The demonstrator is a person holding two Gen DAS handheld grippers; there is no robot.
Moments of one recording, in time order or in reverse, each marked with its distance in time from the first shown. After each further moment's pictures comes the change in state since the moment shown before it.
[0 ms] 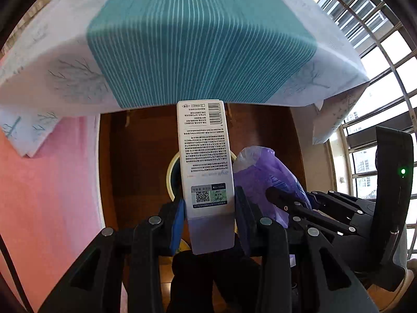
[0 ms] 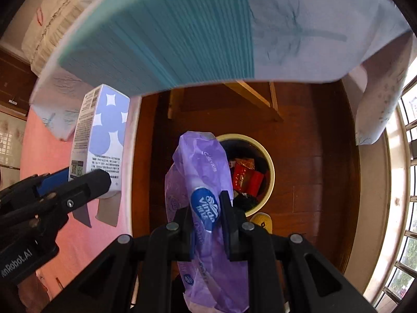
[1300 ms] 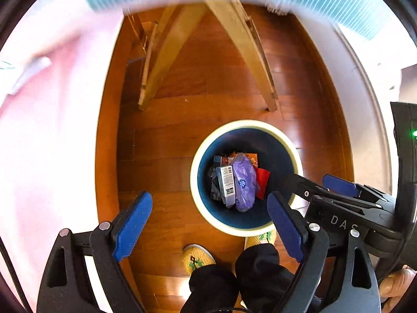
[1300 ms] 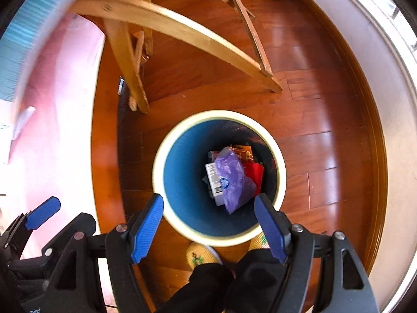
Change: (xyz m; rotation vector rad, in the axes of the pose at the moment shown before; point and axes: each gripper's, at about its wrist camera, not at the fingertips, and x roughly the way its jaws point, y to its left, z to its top) left arm 0.138 0.046 -0.024 -0.034 0.019 0.169; right arm 0.147 -0.047 0.003 0.144 0.043 0.004
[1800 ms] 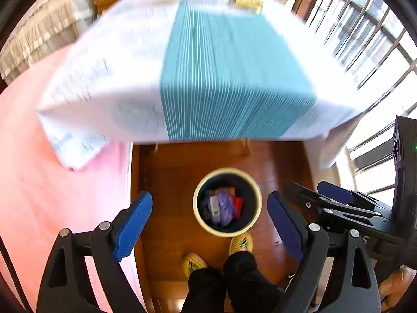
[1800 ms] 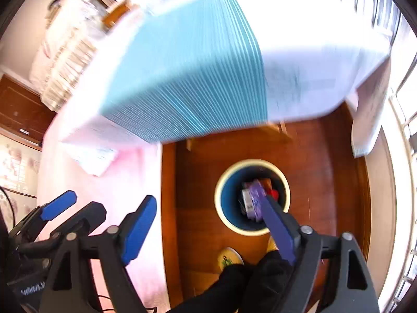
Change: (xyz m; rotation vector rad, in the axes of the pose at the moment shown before) left arm -0.247 0.029 0.017 0.005 -0.222 -0.090; right arm -0.233 0.087 -0.010 -0.069 -0.219 0.093
